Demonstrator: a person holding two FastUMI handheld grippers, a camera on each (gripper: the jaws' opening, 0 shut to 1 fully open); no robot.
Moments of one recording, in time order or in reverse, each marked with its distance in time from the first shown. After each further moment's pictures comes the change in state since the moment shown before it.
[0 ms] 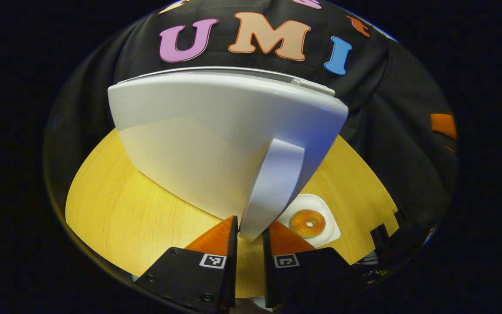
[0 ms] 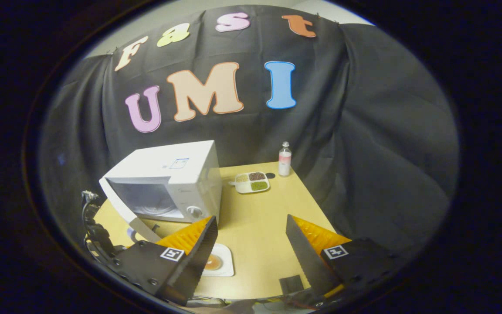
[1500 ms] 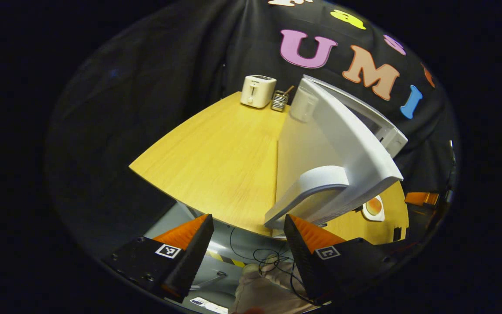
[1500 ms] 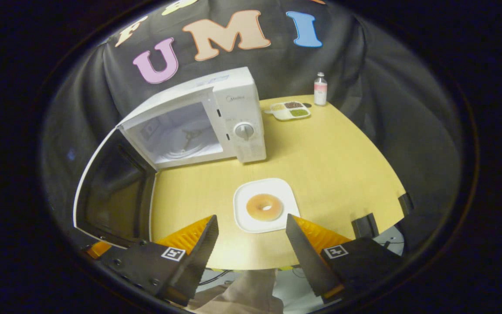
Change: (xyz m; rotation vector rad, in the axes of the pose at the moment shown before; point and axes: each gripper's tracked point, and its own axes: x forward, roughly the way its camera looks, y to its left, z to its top) left arm -0.195 0.245 -0.076 -0.329 -0.043 0.347; right arm 0.023 0.125 -0.172 0.063 0.404 0.093
